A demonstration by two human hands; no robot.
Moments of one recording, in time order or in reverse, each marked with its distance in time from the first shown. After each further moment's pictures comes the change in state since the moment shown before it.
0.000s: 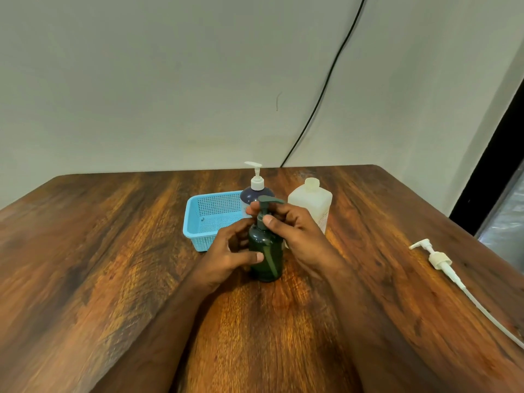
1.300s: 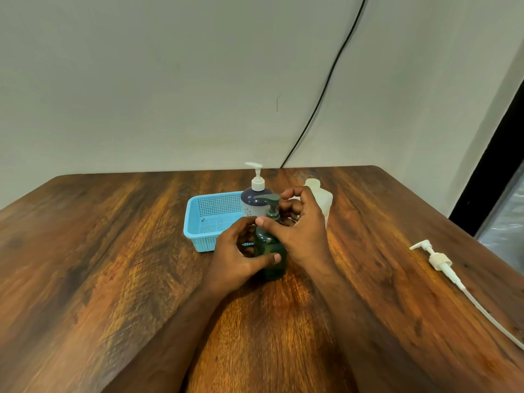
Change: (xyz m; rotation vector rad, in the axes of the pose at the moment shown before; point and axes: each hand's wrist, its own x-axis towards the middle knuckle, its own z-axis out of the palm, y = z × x) left_hand -0.002 0.003 0.020 0.299 0.194 0.119; right_hand 0.003 0.005 0.009 -0.295 0.390 -0.130
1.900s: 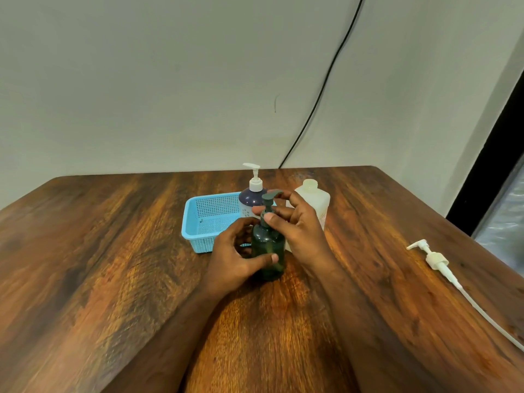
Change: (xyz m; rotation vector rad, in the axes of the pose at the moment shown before) left_hand 0.000 -0.003 0.000 -0.014 -0.001 -0.009; right_hand 0.004 0.000 -0.008 0.253 -0.223 0.083
